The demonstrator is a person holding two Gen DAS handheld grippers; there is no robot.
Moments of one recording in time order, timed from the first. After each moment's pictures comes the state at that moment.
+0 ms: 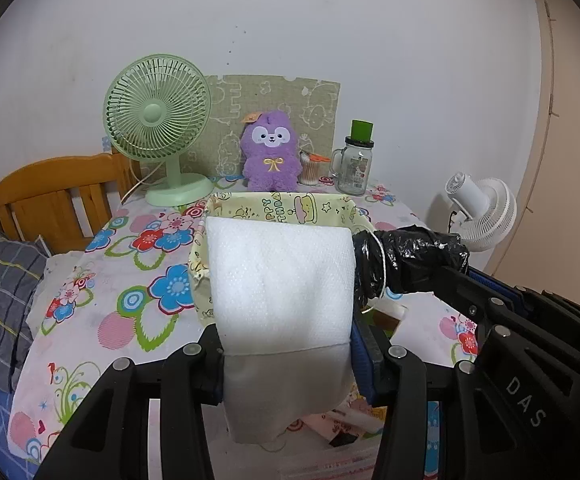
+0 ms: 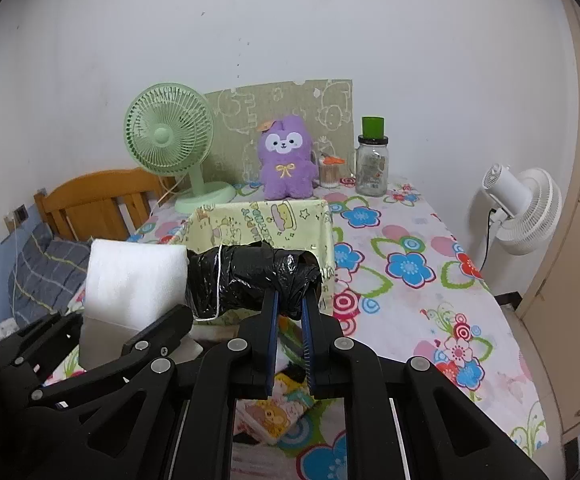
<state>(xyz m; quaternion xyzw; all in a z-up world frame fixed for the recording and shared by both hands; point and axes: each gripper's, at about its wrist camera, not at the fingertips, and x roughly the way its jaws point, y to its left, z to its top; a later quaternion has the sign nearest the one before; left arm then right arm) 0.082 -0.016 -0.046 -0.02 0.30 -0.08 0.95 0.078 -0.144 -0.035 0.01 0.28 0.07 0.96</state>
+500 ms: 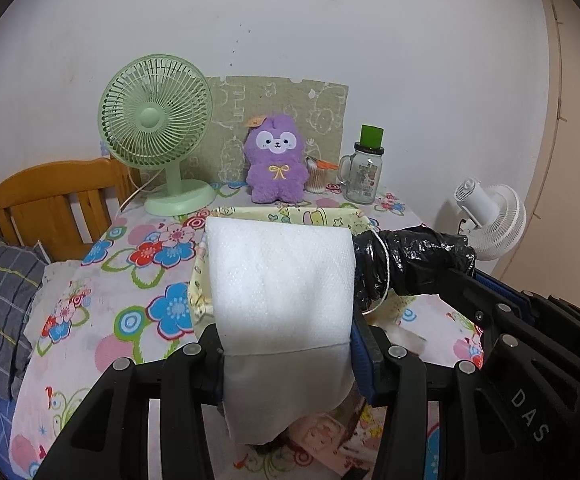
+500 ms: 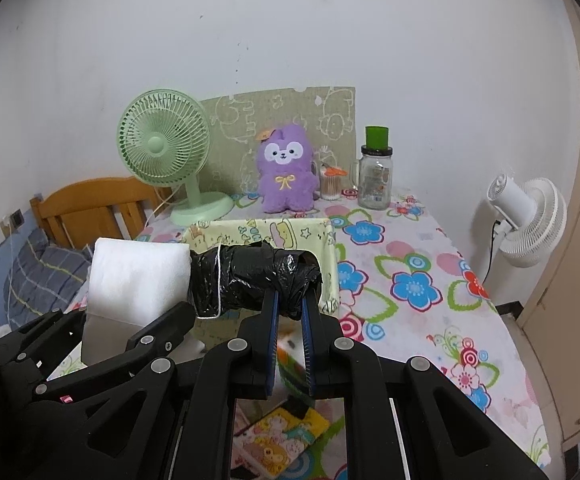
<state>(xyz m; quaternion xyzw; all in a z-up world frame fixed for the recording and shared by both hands) 0.115 -0.014 -0.042 -0.02 0.29 -0.07 0.95 0.108 -0.139 -0.033 0.01 0.27 0.07 0.96</state>
